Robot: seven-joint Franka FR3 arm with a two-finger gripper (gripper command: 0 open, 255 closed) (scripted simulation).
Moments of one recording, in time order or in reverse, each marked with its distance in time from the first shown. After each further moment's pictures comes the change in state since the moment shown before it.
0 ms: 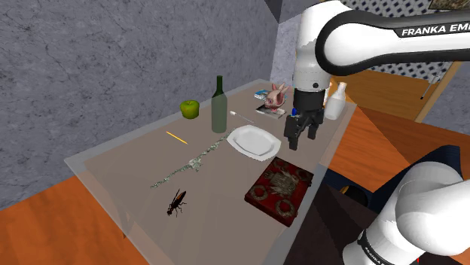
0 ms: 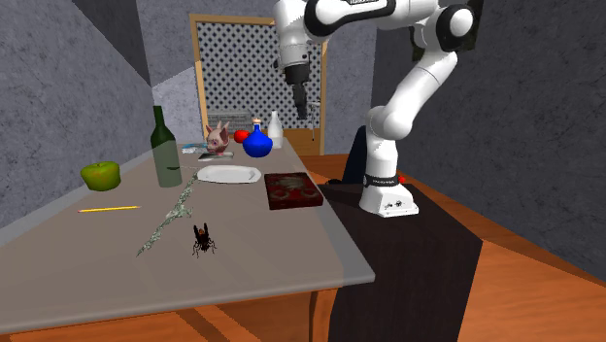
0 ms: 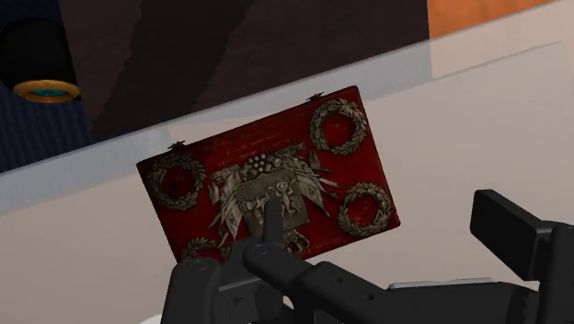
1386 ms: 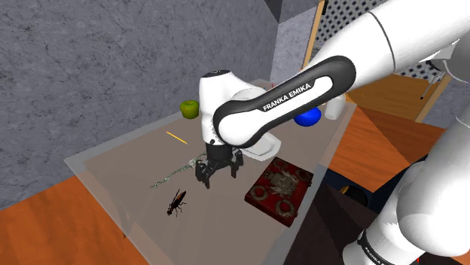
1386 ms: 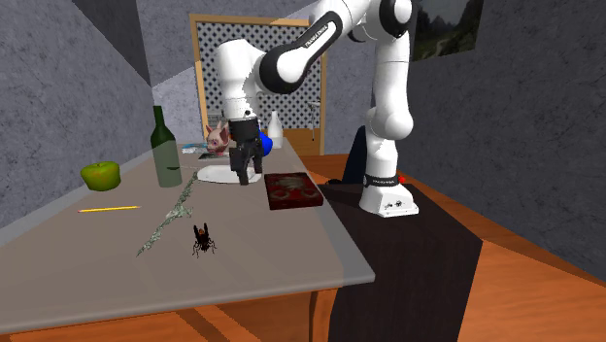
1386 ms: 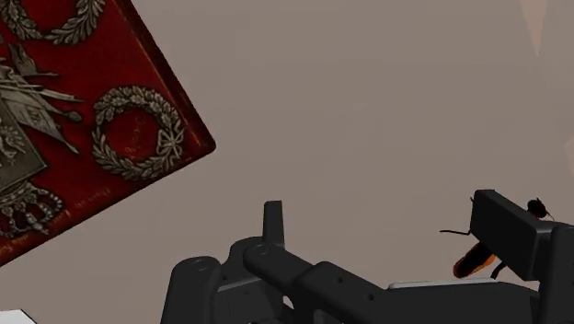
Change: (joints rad) arm 0.045 0.701 0.316 0.246 -0.048 0.533 0.532
